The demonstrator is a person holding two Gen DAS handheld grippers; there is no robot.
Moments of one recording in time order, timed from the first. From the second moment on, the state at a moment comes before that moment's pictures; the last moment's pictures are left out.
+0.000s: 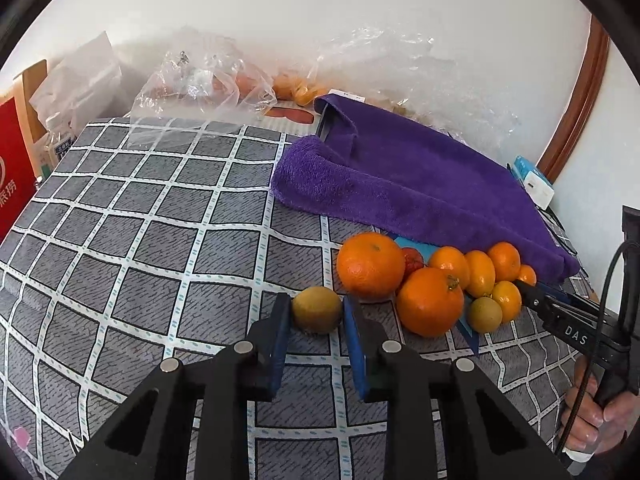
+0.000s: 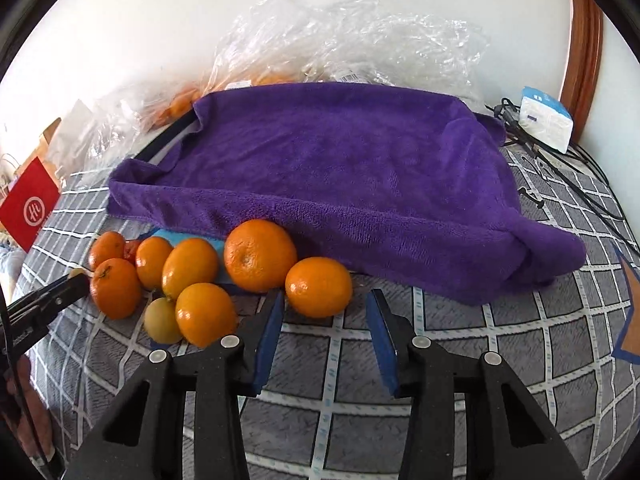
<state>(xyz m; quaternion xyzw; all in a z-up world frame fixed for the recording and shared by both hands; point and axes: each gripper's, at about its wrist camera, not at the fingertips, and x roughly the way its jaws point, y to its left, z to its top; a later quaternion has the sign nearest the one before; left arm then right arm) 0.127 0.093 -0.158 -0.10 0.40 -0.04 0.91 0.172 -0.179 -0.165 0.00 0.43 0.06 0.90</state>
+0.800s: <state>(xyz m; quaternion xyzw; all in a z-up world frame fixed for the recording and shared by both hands) 0.113 0.094 -0.133 -0.13 0.37 -0.04 0.92 0.119 -0.201 -0.153 0.03 0.40 0.06 0.91</state>
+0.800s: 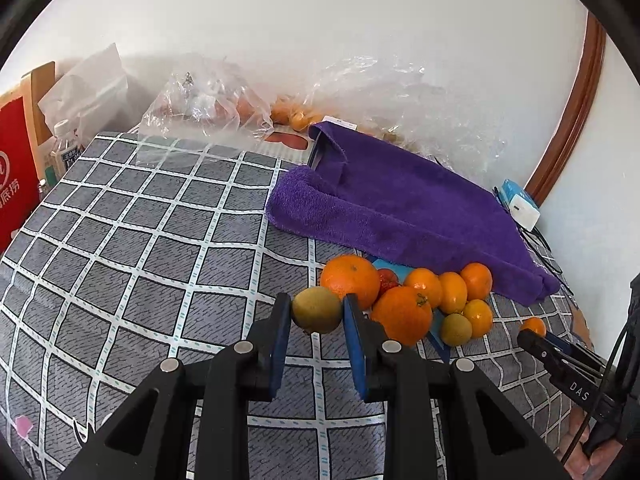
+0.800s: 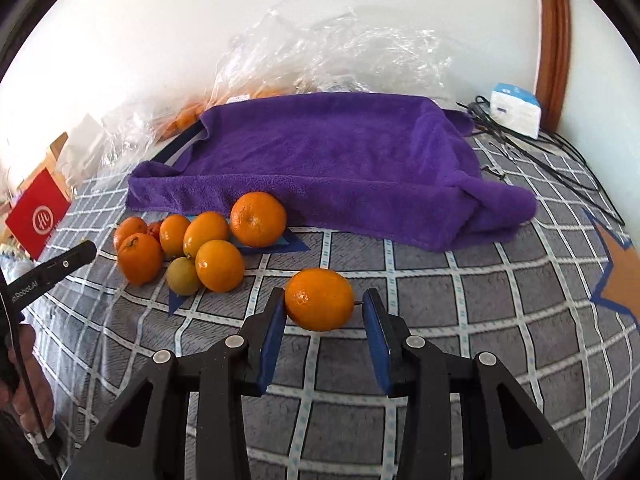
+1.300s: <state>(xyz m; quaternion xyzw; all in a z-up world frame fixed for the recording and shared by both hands) 0.149 0.083 -0.060 -0.09 0.34 -0.04 0.93 0.132 -0.217 -0.107 0.04 0.37 0.01 0.93</state>
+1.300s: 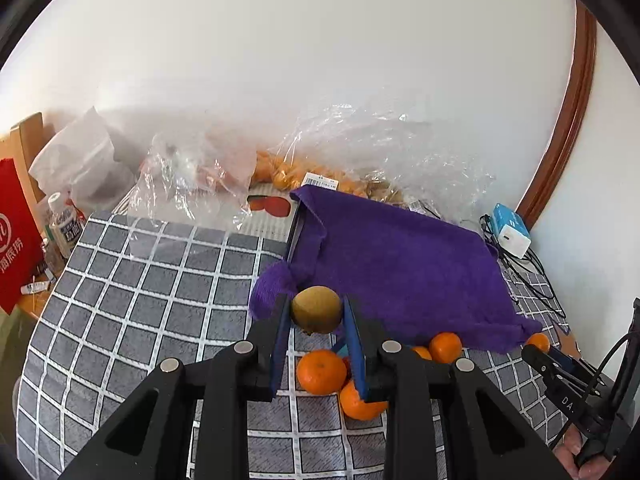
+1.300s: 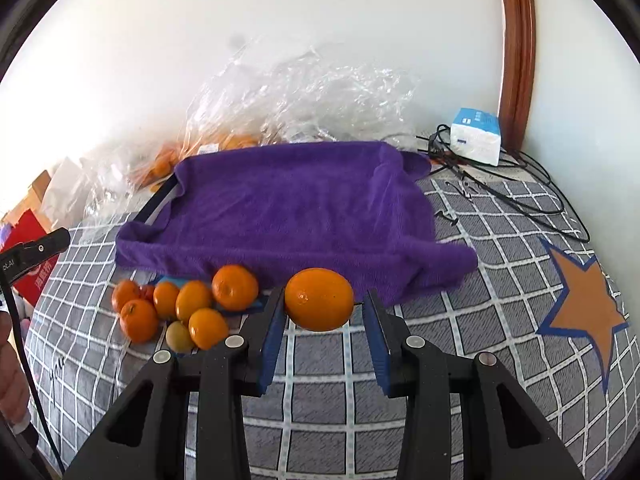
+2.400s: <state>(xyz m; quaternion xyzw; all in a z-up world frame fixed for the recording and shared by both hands) 0.266 0.048 -0.064 -0.07 0.37 -0.04 0.92 0.248 -0.228 -0.099 0.04 0.36 -0.02 0.93</state>
